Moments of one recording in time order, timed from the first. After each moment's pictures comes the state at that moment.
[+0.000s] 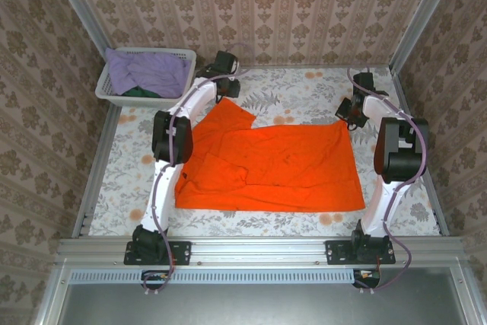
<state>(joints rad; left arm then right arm) -0.43 2.52 2.32 -0.73 -0.03 -0.09 -0.12 1.97 1.41 -0.56 -0.02 0.47</state>
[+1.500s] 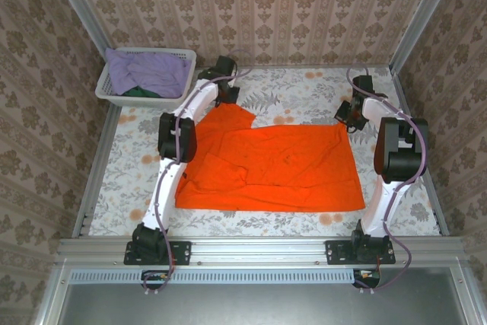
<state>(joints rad) -0.41 2.64 2.42 -0.83 -0.04 -0.07 -0.12 1.97 1.37 -0.53 -0.03 0.47</state>
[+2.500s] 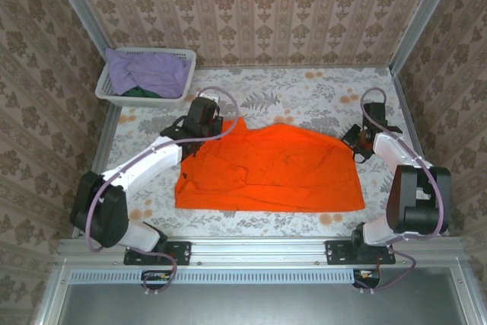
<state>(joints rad) -0.60 1.41 1.01 -0.30 -0.30 -0.20 -0.16 1.47 0.87 -0.49 -0.05 0.63</state>
